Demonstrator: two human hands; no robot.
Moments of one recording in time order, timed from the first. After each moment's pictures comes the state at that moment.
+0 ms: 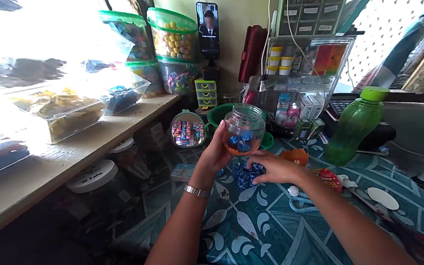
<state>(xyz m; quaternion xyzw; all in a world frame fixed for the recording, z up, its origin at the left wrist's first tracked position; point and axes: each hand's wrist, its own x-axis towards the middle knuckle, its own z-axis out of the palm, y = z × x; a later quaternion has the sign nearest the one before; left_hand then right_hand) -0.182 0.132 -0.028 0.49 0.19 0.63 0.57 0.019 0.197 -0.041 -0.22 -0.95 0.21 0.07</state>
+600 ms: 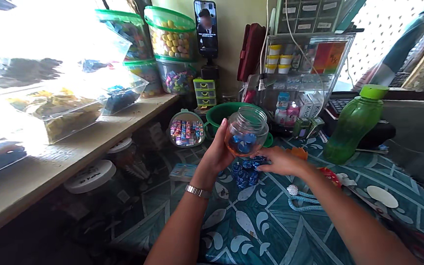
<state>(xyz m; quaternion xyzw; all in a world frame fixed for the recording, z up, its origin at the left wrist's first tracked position) -0.178 0.135 -0.031 0.46 0.20 0.62 0.60 0.028 0.212 -0.038 -0.27 -0.93 0.25 0.08</state>
